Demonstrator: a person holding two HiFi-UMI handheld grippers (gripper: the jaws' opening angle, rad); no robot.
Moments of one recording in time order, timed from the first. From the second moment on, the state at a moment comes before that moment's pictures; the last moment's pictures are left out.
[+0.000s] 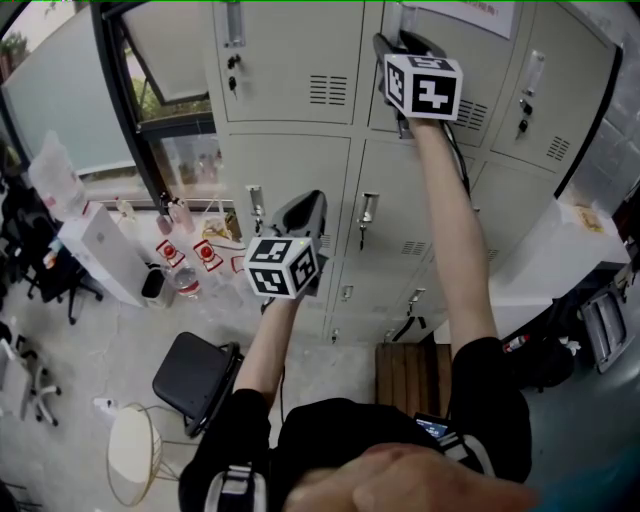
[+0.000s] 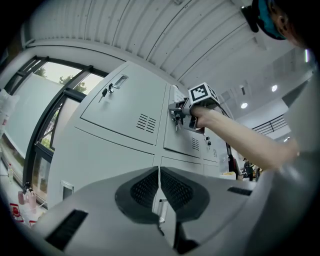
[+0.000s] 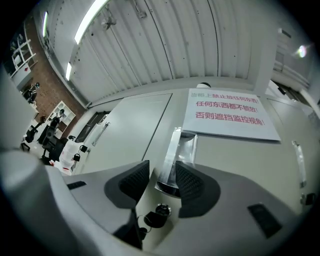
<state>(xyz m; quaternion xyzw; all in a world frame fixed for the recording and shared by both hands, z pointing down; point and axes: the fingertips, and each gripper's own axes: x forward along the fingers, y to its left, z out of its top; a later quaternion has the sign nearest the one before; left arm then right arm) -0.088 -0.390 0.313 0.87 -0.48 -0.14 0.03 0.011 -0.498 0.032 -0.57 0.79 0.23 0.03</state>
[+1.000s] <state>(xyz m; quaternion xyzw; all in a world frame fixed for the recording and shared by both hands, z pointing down) -0.062 -0.413 0.328 0.88 -0.45 -0.12 0.04 0.018 -0.462 0.035 -0.52 0.83 0.21 0.05</state>
